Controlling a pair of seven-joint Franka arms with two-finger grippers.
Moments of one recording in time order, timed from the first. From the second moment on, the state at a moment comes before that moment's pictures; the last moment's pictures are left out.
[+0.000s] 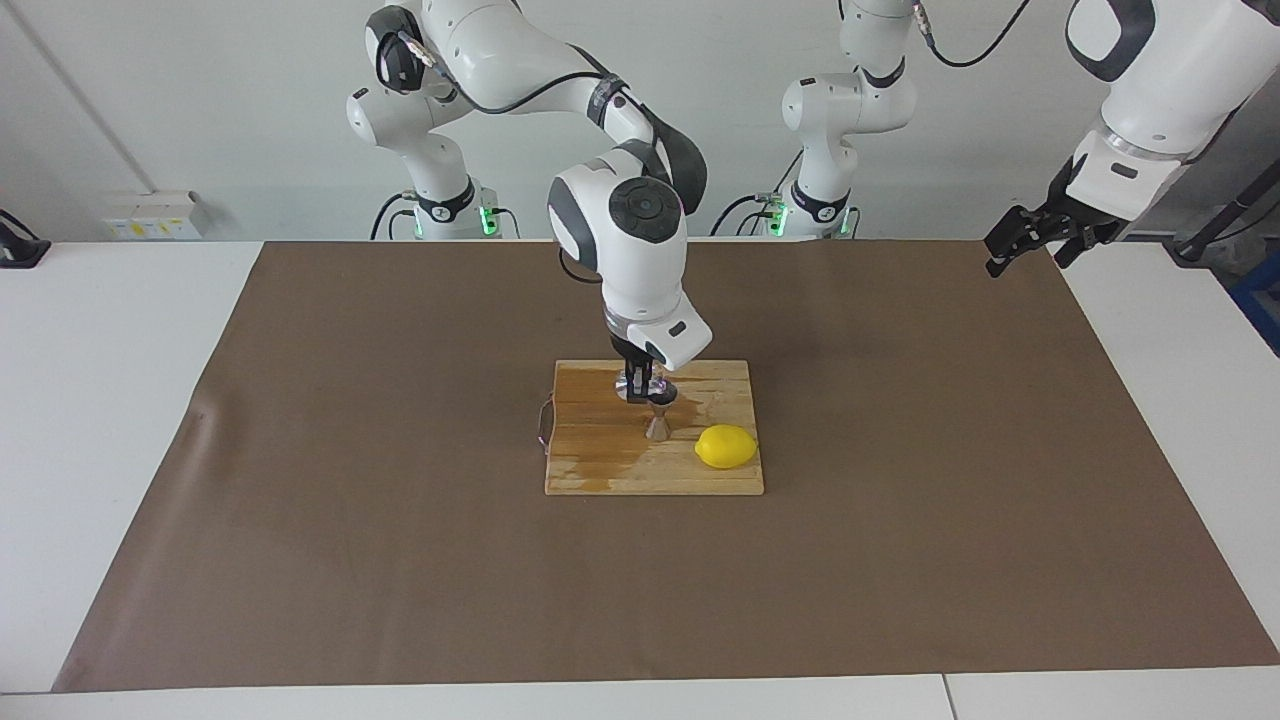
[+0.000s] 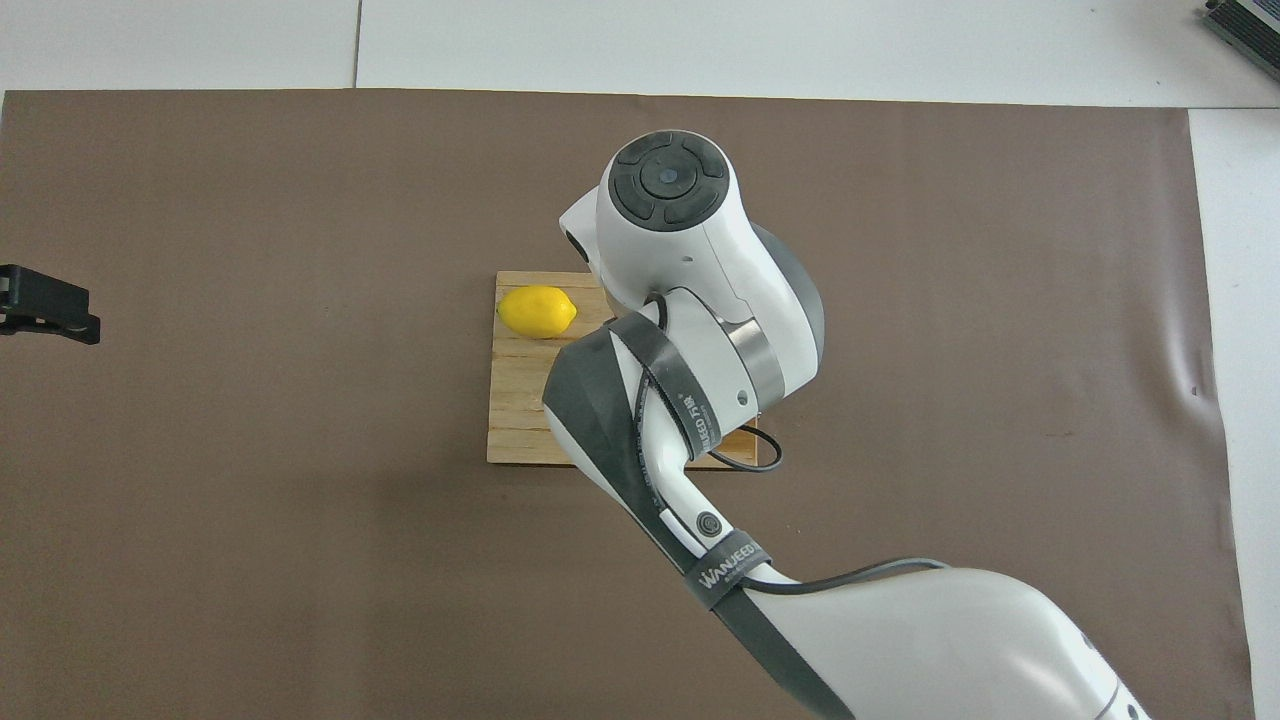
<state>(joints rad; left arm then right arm) -0.01 0.02 0.03 -1.53 0.02 1.49 -0.04 0.62 0.56 -0.09 -1.25 0.09 1.75 -0.94</state>
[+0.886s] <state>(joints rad) -0.01 0.02 0.03 -1.53 0.02 1.49 -0.04 0.63 0.56 -0.09 -1.24 0.06 1.75 -0.94</state>
